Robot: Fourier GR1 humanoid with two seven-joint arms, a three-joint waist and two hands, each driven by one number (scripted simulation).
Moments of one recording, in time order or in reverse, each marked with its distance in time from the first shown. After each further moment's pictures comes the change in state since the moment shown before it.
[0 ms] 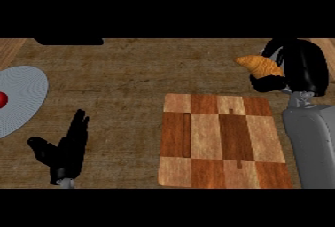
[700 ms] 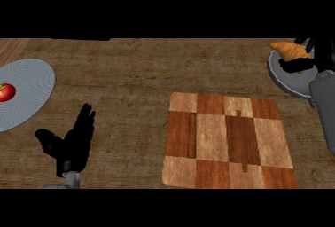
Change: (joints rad) left arm -0.053 -0.015 -0.009 0.018 -0.012 -0.013 0.019; right arm -0.262 -0.189 -0.244 0.772 -0.057 -0.326 -0.388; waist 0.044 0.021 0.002
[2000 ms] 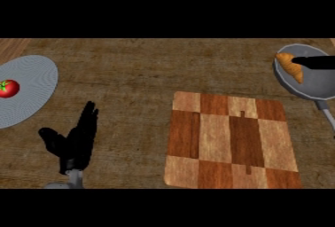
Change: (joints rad) left arm -0.016 -0.014 -0.006 0.001 -0.010 -0.011 -0.004; right arm -0.147 -0.151 -0.391 0.434 -0.359 0.221 -0.381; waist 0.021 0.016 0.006
